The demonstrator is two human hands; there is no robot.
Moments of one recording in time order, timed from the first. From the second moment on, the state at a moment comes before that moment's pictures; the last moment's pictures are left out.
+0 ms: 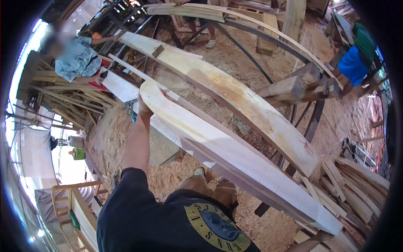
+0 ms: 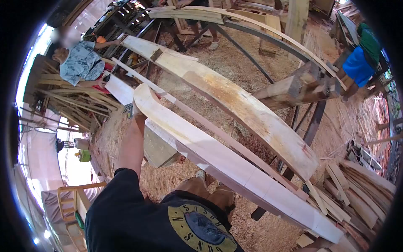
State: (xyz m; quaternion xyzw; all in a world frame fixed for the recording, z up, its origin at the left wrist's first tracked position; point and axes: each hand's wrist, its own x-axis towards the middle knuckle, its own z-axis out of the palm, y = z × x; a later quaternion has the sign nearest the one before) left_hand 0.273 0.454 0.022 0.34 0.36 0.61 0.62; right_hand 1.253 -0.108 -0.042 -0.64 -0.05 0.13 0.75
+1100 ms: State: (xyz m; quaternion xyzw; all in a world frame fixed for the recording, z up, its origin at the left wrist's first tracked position) left_hand 0.111 0.426 -0.031 0.31 0.81 0.41 0.26; right_hand 1.133 -0.069 0.061 -0.76 -0.11 -0.26 0.59
